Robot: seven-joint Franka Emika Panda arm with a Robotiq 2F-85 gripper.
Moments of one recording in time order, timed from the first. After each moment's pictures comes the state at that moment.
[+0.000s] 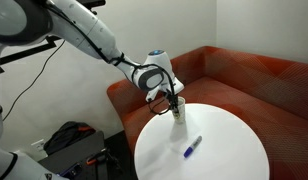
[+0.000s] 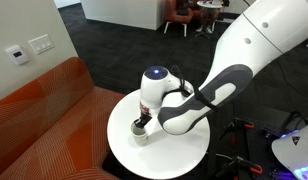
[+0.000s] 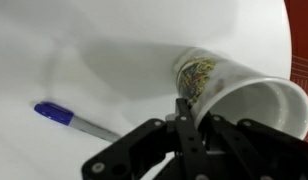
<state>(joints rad) 0.25 0.59 -0.10 -2.02 0.07 2.74 0.82</state>
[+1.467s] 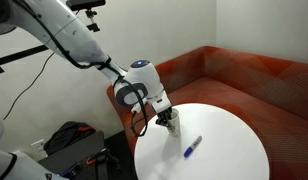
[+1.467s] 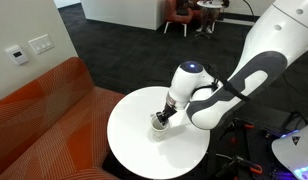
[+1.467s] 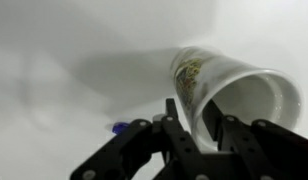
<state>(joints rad) 0.21 0.41 -0.12 -2.37 0.19 2.94 0.82</state>
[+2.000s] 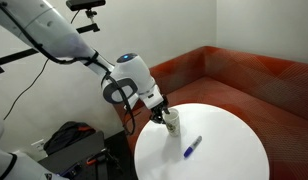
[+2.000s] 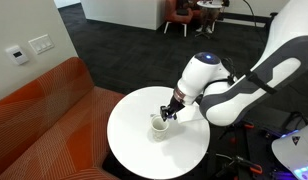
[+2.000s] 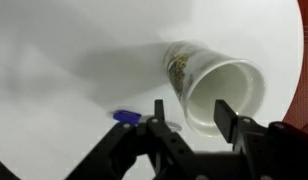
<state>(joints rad) 0.21 0.26 -0.12 -2.49 0.19 2.99 0.82</state>
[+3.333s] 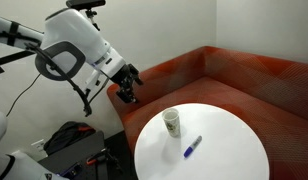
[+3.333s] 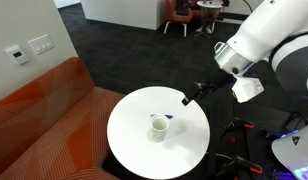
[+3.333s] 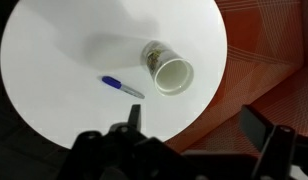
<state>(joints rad) 0.10 -0.40 0.01 -2.77 0.15 2.76 0.61</state>
